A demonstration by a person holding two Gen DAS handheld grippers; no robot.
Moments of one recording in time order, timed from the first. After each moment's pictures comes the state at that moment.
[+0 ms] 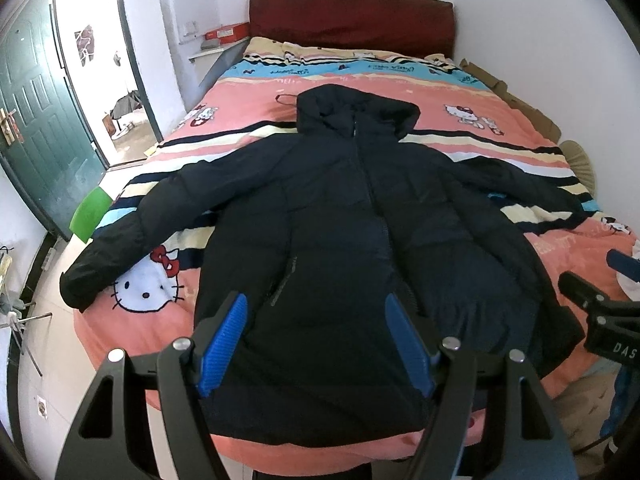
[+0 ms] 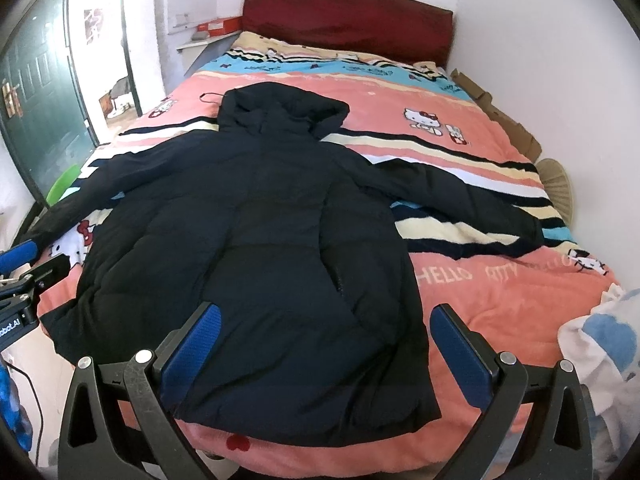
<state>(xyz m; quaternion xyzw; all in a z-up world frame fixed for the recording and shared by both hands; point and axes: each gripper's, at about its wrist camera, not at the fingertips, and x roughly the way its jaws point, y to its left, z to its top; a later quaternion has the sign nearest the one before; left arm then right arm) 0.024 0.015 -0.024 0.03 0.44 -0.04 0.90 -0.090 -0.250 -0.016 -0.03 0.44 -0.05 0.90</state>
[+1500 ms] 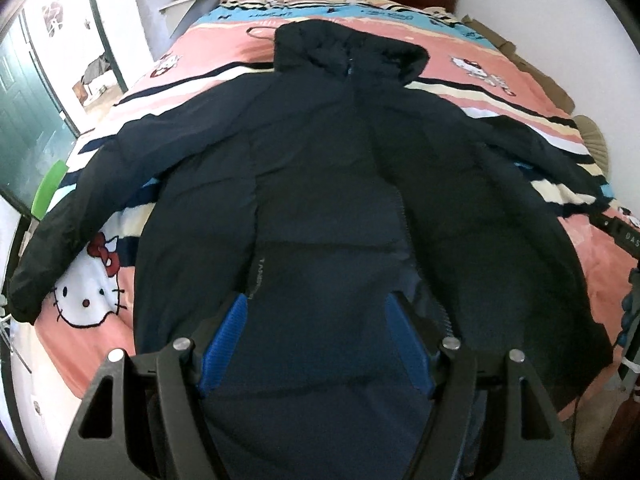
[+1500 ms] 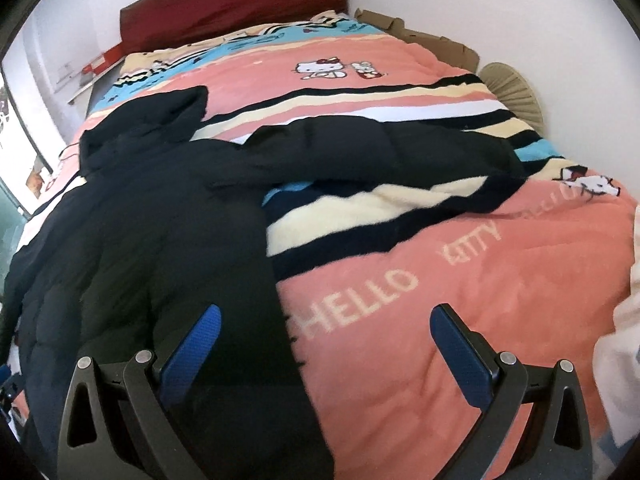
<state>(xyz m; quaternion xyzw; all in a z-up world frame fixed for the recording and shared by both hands) 0.121 0.007 -0.107 0.02 0.53 -0.07 0.85 0.012 -0.416 -0.104 0.10 0.46 -0.17 0.86</state>
